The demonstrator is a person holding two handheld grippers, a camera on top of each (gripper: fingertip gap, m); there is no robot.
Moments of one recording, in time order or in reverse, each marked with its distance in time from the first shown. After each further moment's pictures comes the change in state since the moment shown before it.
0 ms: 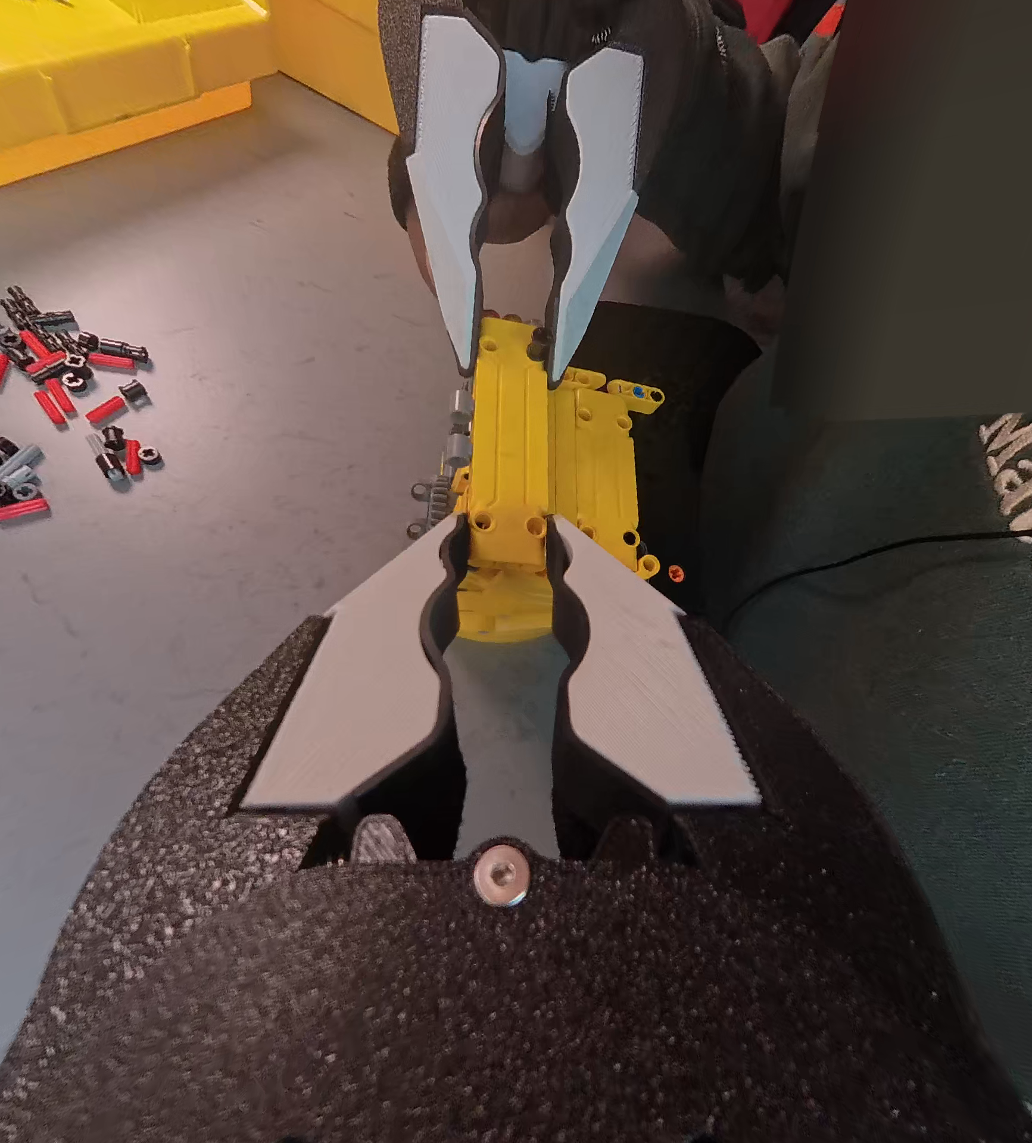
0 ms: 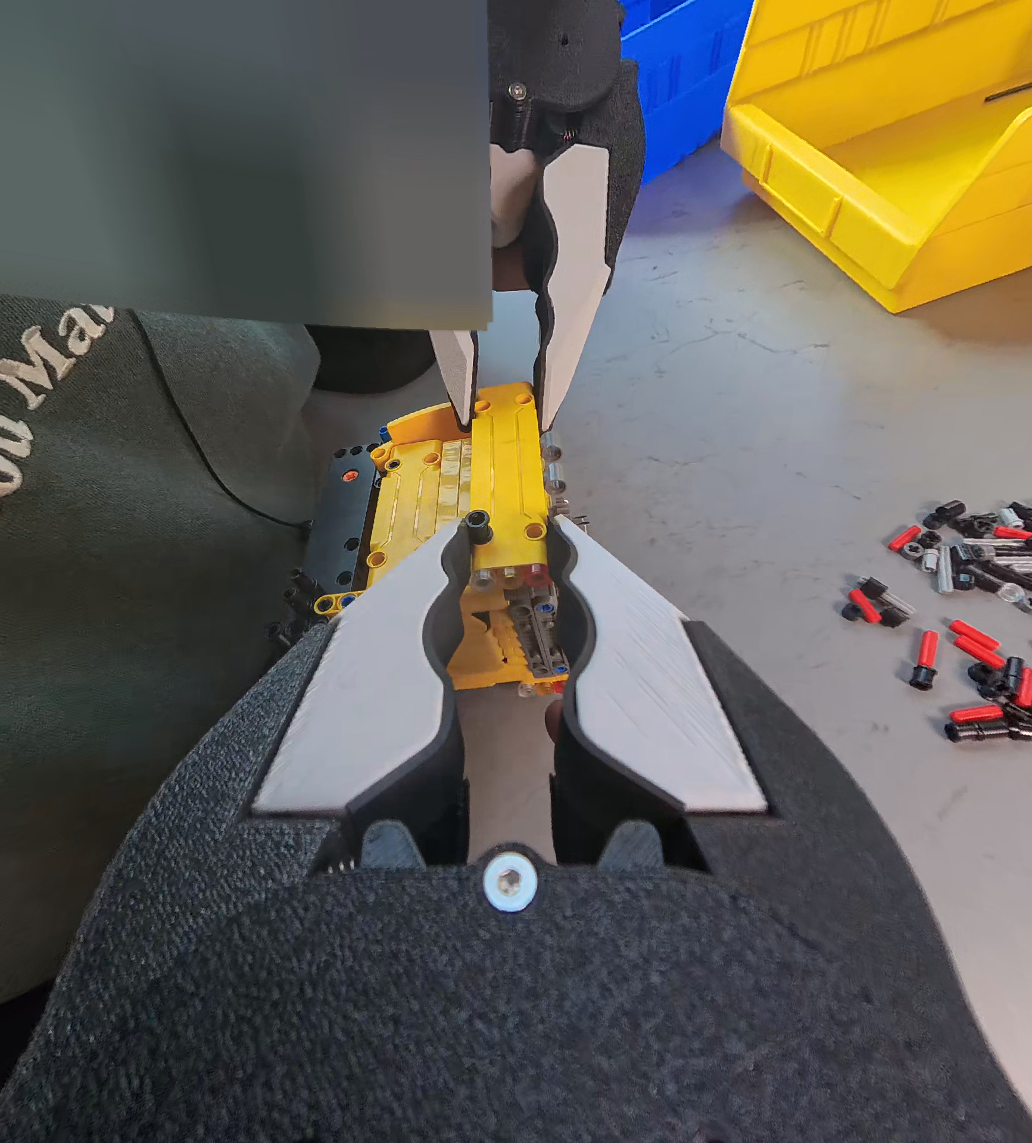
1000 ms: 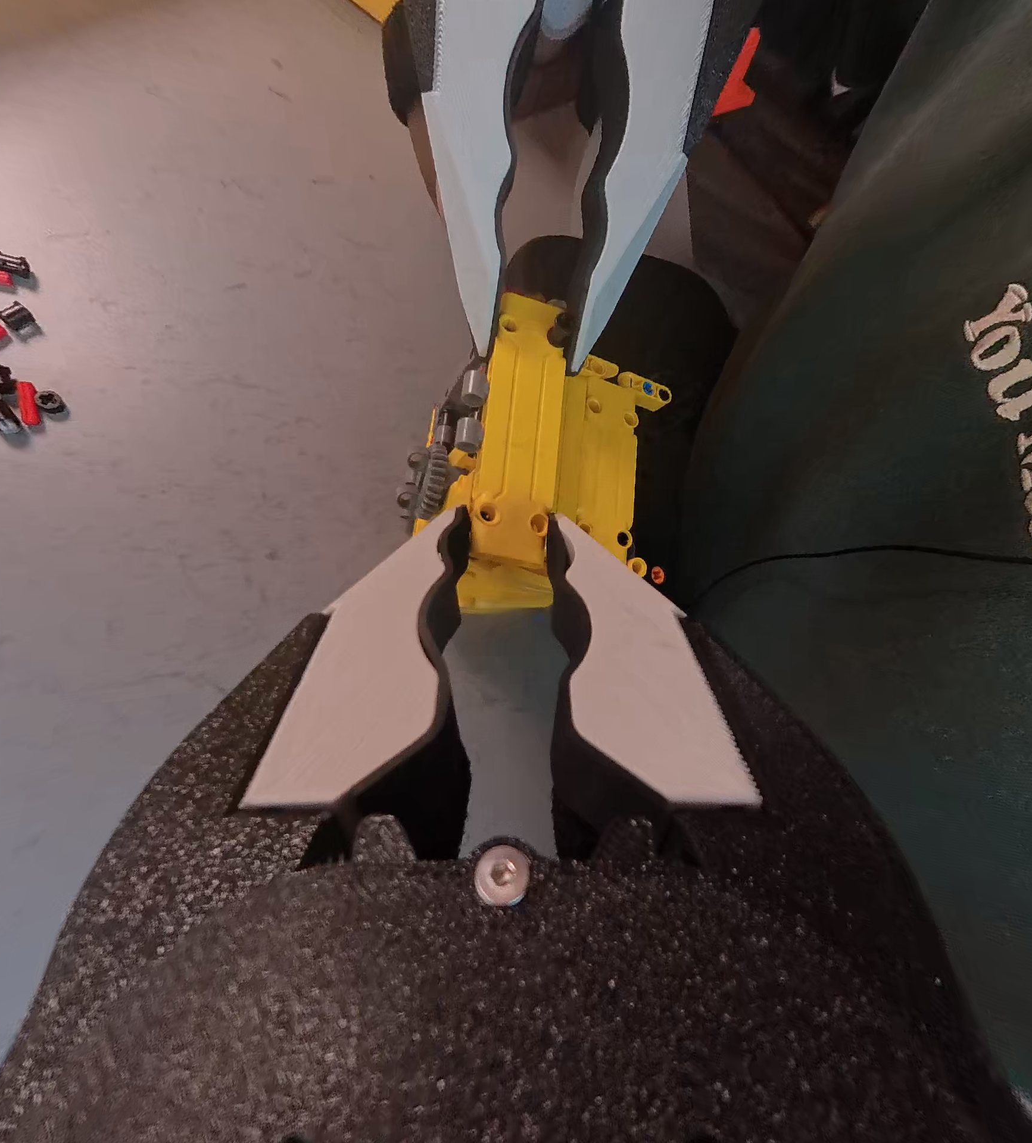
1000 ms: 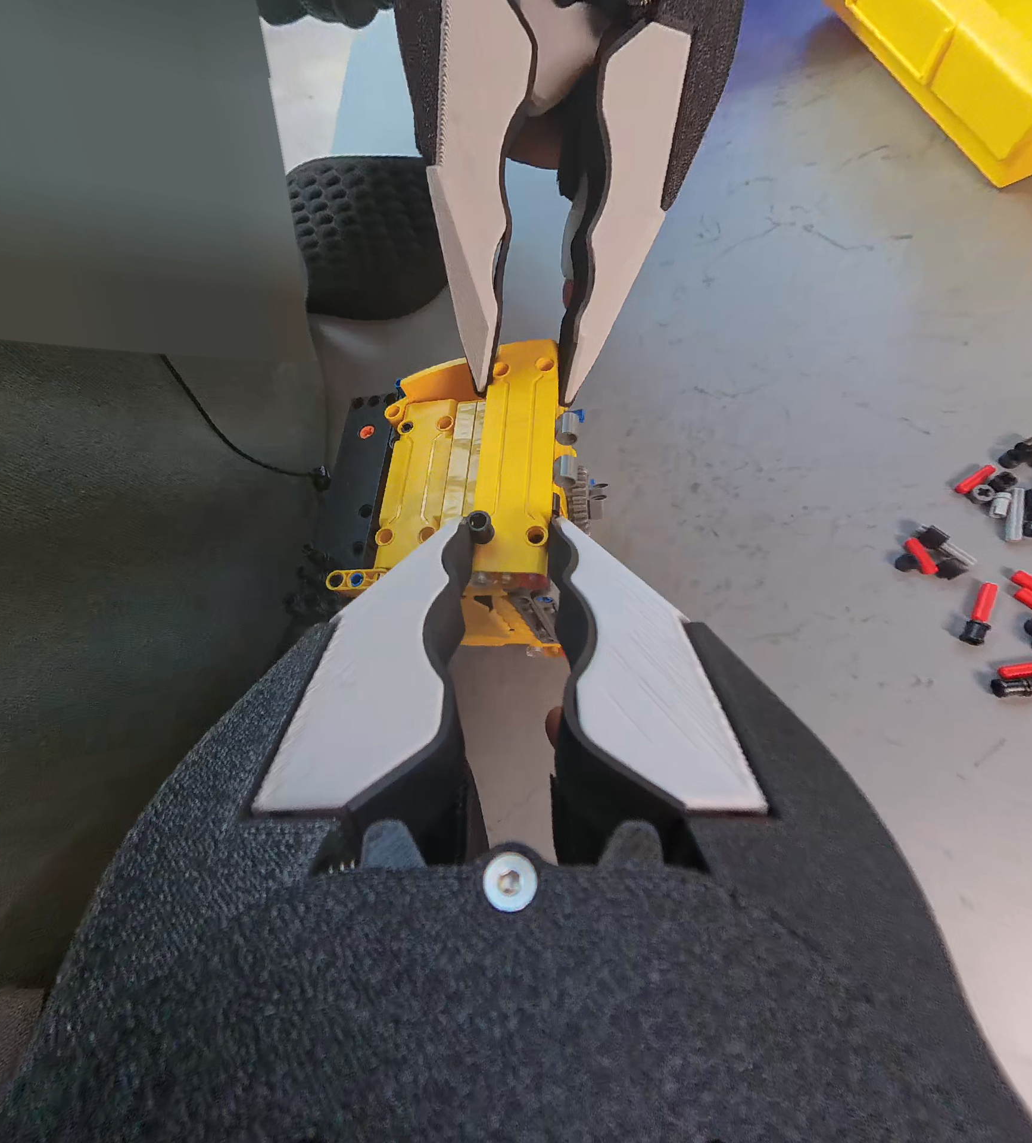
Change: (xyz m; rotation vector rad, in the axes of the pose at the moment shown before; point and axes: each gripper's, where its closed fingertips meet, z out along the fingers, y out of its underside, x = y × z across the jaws) left arm 0.007 0.005 0.002 -0.150 0.107 -0.090; right arm -0.014 0.008 0.001 -0.206 -0.022 0.056
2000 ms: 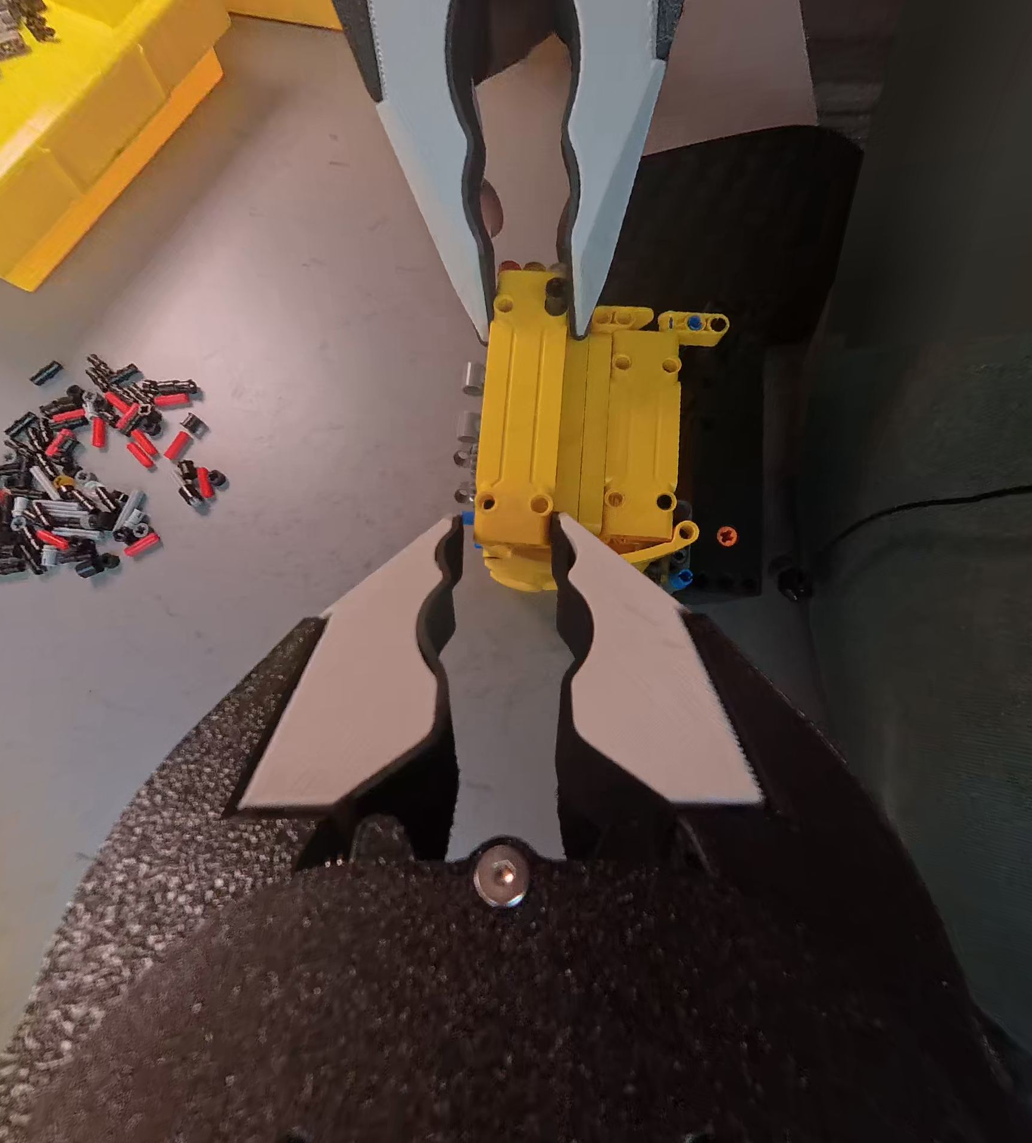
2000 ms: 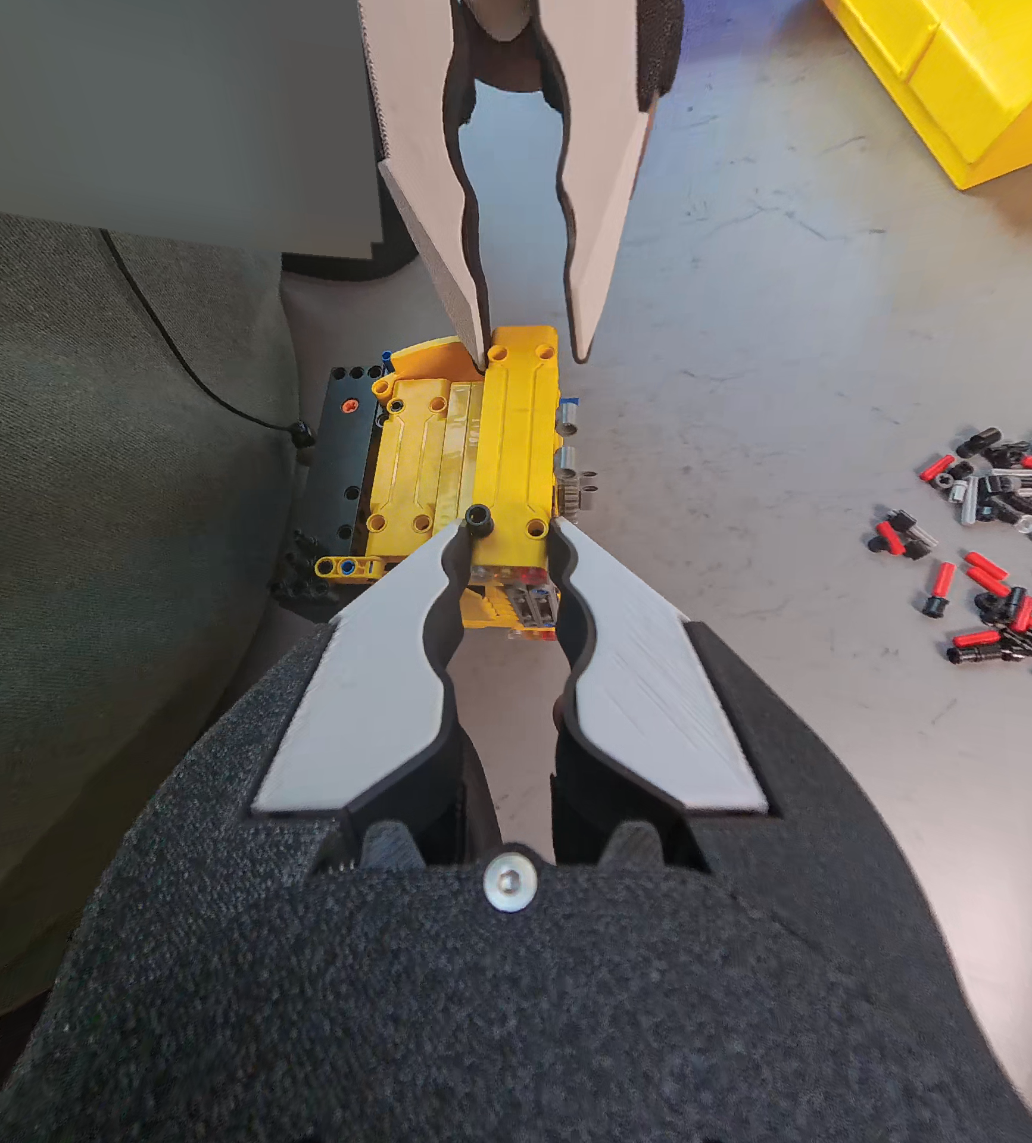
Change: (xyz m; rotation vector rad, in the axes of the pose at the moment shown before) left arm 0.002 0.004 -0.004 -0.060 -0.284 0.352; right arm -0.009 0.004 -0.001 -0.060 0.105 -0.057
